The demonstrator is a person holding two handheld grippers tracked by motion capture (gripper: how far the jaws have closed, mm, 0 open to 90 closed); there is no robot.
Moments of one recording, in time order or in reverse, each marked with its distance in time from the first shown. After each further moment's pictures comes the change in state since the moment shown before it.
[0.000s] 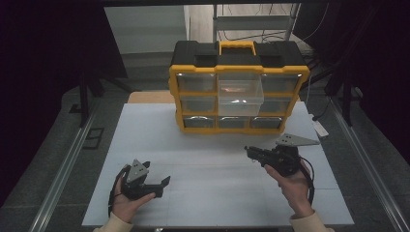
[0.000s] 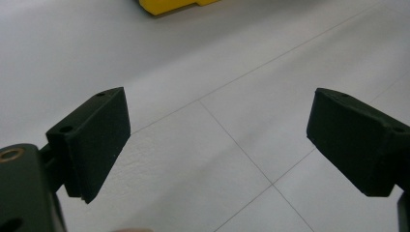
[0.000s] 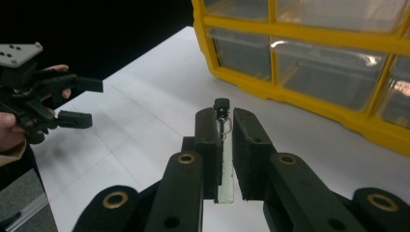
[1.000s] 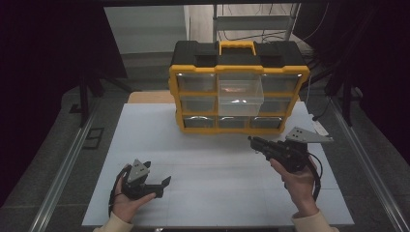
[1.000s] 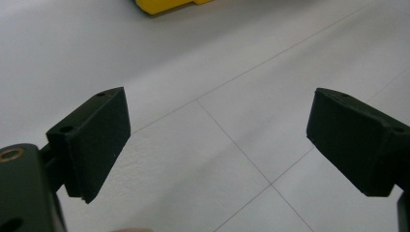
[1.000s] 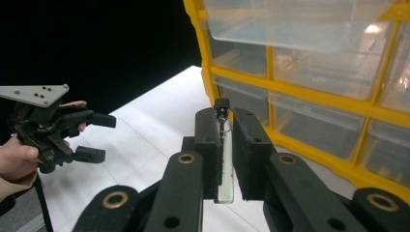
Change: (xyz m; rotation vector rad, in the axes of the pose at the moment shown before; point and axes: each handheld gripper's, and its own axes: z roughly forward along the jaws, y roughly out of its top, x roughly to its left) left arm -0.001 0.001 0.001 0.005 -0.009 0.008; right arm 0.009 0.025 -0.020 -0.134 0.009 -0.048
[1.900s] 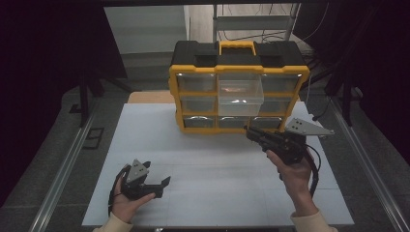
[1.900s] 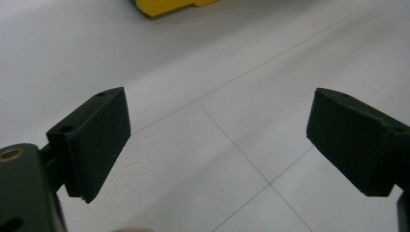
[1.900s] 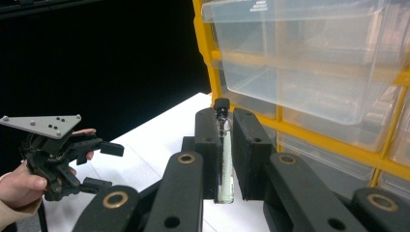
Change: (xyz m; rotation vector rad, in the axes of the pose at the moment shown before) left arm 0.000 0.000 -0.002 -0.003 -0.001 0.000; right arm 0.009 0.026 0.005 -0.085 0.024 -0.042
